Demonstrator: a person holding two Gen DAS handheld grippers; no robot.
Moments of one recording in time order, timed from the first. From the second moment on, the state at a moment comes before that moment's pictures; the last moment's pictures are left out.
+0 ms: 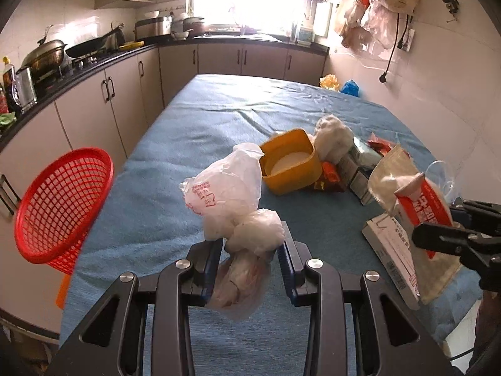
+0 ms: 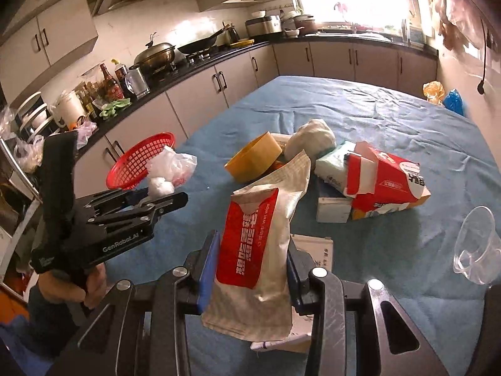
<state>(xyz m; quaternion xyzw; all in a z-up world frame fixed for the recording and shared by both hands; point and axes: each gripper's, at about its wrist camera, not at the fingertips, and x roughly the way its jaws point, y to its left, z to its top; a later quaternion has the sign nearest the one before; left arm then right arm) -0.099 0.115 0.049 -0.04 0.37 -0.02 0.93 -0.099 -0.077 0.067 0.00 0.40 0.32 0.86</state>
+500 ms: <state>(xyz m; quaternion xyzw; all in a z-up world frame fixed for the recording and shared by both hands) -0.129 0.216 0.090 -0.08 0.32 0.08 0.94 -0.078 0.018 0.103 -0.03 0.40 0.37 0.84</state>
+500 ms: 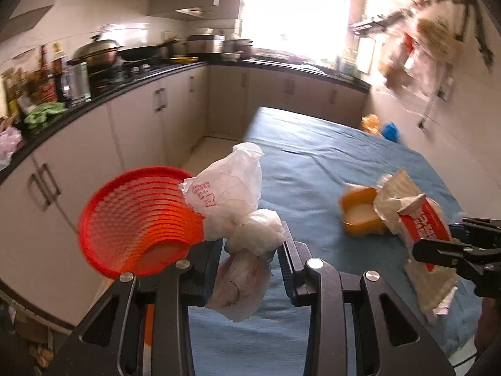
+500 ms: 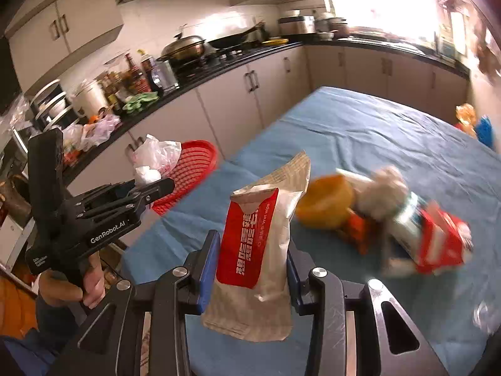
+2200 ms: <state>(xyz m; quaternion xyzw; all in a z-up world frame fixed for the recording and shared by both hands) -0.127 0.309 0.057 -0.16 0.34 0.12 0.92 -0.022 0.183 0.100 -0.03 0.42 0.42 0.80</state>
